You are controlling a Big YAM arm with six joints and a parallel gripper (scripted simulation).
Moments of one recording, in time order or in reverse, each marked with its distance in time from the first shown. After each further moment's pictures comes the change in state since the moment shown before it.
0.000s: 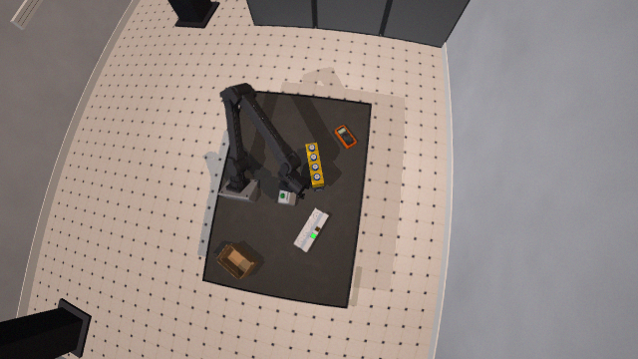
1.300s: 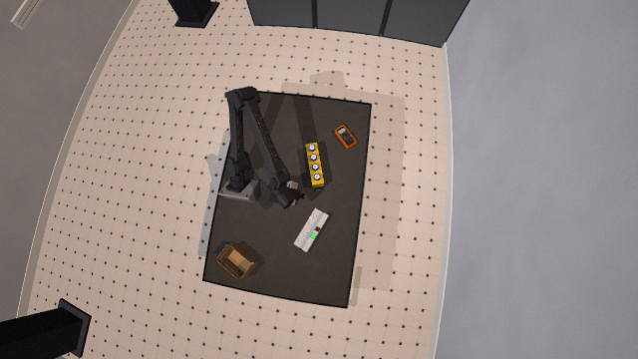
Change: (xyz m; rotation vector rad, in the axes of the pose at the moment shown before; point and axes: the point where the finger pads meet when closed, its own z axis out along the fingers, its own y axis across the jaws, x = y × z) arm 0.037 -0.056 0.041 -0.010 0.000 -0.037
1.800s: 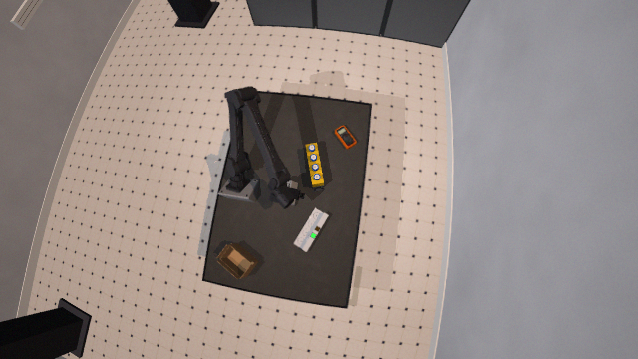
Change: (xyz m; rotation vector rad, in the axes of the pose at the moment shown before) arm -0.001 -0.001 0.000 0.003 -0.003 0.003
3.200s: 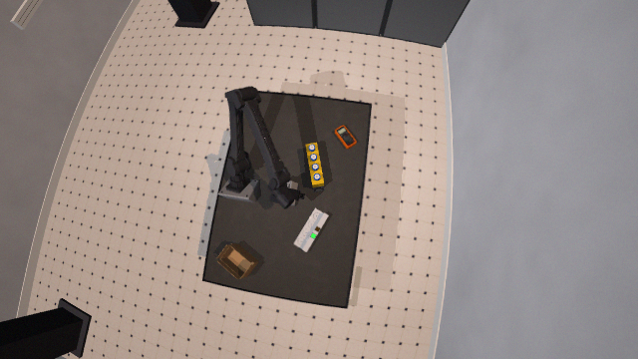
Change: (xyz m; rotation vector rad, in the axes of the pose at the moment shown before) arm 0.000 -0.001 0.004 0.000 -0.004 0.000
